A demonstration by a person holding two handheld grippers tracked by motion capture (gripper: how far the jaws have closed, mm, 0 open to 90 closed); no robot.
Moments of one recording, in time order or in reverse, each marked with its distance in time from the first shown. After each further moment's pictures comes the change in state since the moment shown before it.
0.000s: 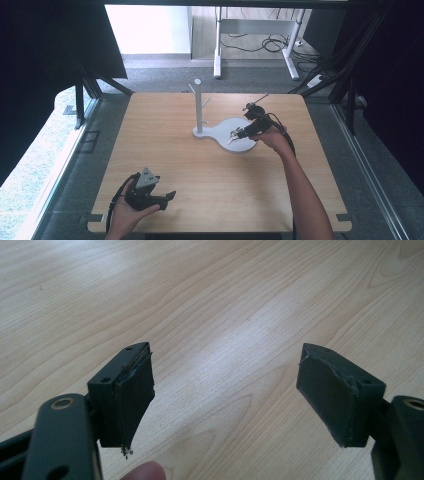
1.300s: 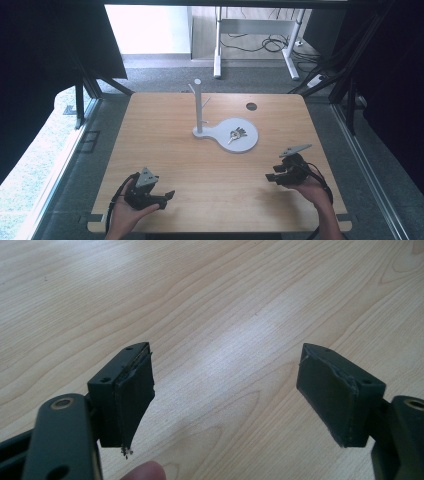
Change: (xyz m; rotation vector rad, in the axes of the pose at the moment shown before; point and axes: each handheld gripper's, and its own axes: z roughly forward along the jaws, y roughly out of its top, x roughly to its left) left arm 0.003 -0.002 0.002 0.012 0.013 -0.012; right arm 0.018 -0.167 -0.043 -0.090 0.012 0.005
